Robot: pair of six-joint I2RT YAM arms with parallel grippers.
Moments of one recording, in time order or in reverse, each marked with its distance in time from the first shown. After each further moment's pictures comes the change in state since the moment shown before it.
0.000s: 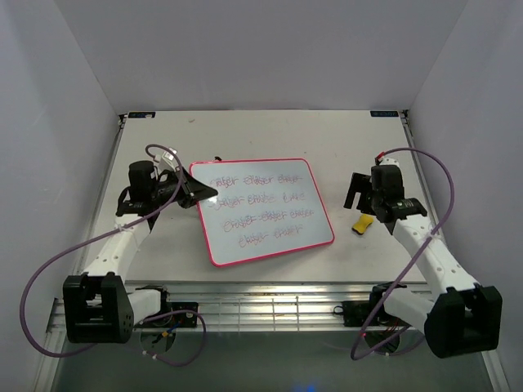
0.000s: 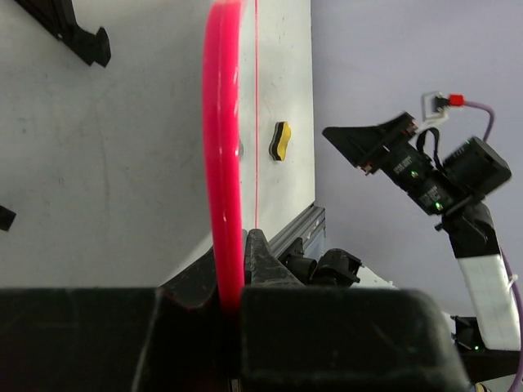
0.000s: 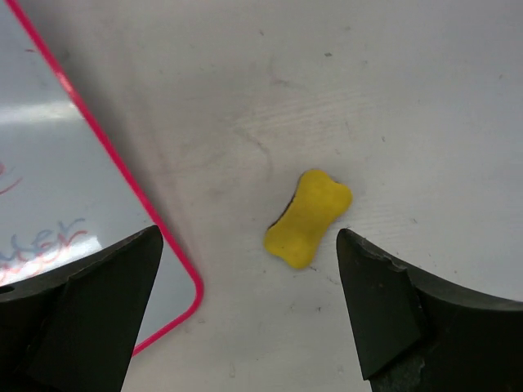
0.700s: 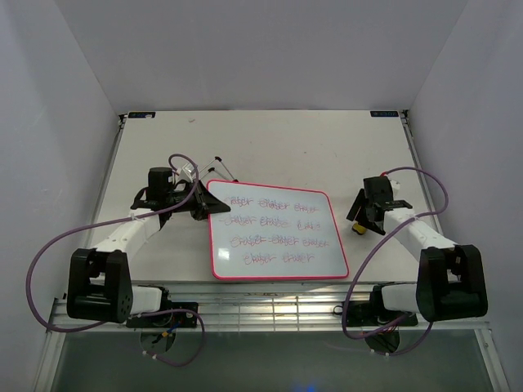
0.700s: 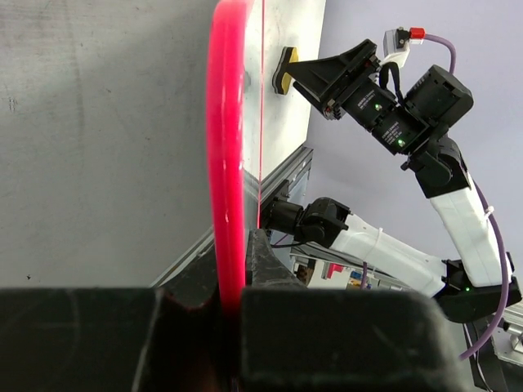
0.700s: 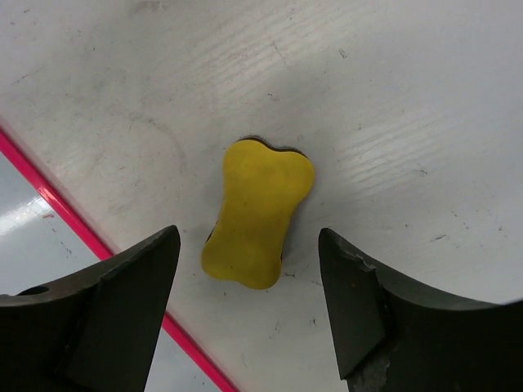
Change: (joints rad) left arm -0.097 0.124 -0.042 -0.058 0.061 -0.009; right arm -0.063 0.249 -0.126 0.074 0.085 0.208
